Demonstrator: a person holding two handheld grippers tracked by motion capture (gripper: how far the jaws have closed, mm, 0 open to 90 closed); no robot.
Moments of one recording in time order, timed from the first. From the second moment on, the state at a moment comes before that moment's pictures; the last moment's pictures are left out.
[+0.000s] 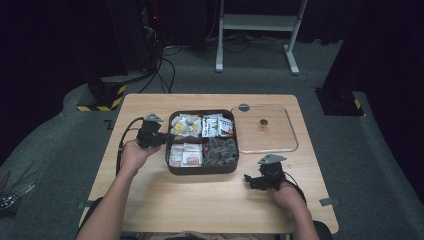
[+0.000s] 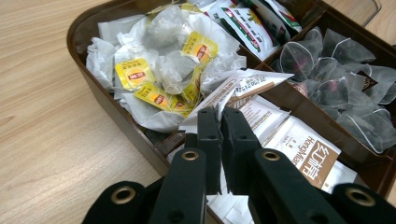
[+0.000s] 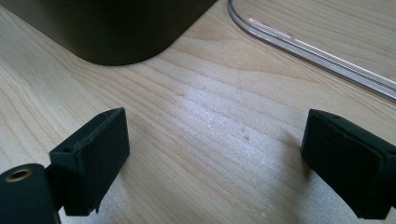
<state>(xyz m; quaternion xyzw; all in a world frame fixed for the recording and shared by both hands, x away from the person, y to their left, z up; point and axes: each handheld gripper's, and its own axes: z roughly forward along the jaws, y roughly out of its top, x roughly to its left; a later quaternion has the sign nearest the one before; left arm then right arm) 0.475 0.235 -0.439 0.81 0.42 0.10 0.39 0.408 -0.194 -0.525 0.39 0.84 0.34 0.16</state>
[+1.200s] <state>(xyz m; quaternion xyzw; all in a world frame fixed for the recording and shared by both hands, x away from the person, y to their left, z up) 0.463 0.293 -0.438 0.78 0.48 0.13 0.38 0.414 -0.191 -0.525 0.38 0.85 0.34 0.16</state>
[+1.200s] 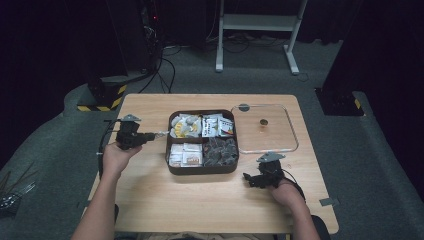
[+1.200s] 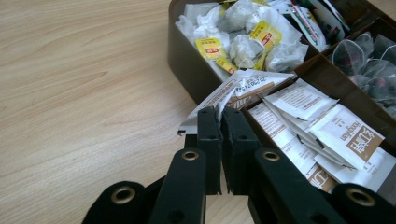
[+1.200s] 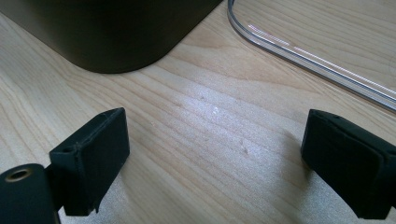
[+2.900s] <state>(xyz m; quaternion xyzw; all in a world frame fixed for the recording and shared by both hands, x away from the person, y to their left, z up) 0.499 0.303 -0.494 0.79 0.53 0.09 0.30 0.414 -0.191 -0.525 0.39 0.84 0.34 0.16</state>
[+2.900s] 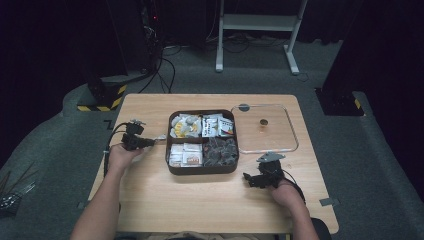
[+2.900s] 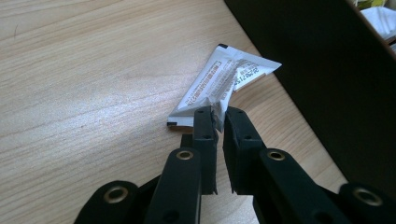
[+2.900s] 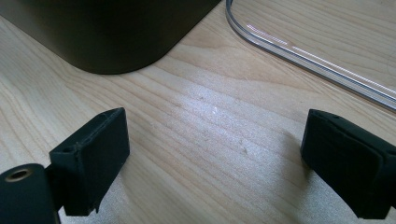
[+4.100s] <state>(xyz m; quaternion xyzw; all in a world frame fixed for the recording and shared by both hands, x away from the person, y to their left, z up) 0.470 0.320 -0.475 0.77 0.52 0.12 0.35 0.415 -0.191 -0.525 0.39 0.84 0.34 0.16</state>
